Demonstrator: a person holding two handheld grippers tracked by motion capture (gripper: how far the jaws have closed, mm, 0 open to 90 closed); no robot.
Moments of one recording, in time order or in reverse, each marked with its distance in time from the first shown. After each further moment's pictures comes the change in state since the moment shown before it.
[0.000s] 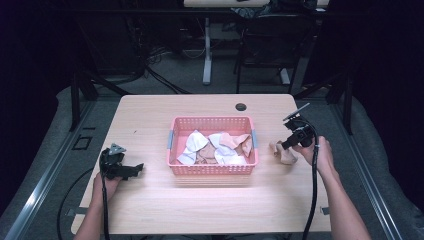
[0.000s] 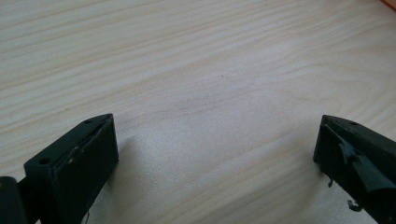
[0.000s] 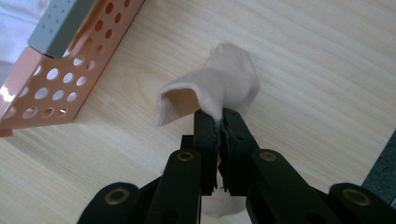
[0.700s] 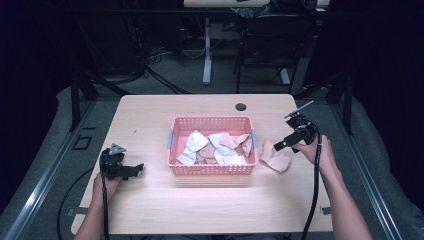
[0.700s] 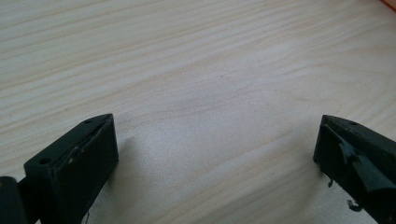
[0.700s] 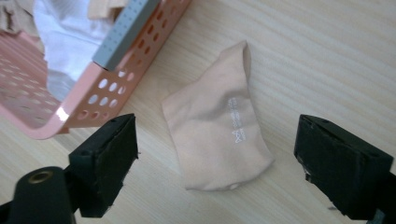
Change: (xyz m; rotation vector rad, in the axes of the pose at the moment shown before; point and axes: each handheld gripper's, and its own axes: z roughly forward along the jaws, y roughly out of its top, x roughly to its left) left arm -0.001 0.000 0.000 0.000 0.003 -0.001; right arm 0.003 0.000 -0.019 -0.066 0.090 -0.018
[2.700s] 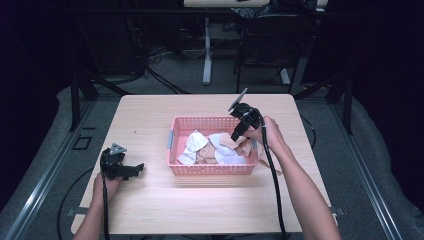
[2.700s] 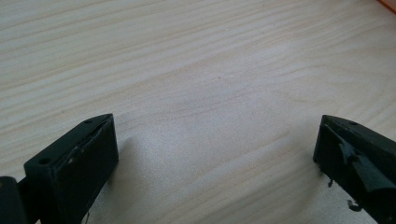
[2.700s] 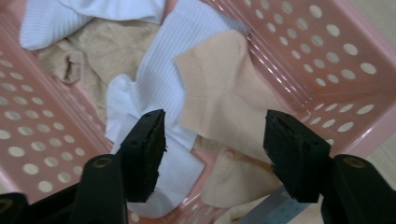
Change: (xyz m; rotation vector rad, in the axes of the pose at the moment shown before) left arm -0.001 0.001 0.001 0.001 -0.001 0.003; right arm 0.098 0.115 0.070 0.129 -0.001 -0.268
